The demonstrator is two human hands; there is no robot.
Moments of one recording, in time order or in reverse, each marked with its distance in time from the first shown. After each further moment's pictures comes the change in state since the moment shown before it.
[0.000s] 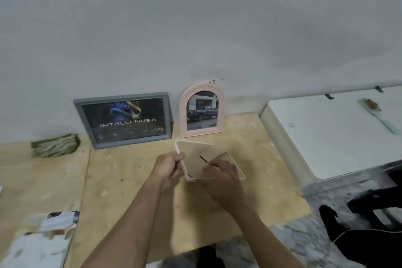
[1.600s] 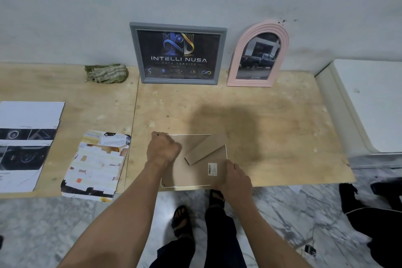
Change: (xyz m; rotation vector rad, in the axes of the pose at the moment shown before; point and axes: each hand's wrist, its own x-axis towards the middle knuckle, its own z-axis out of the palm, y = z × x) left_hand -0.063 -0.077 -0.145 0.938 0.397 -0.027; right_hand -0.114 -0.090 0.096 -0.166 -0.709 0.494
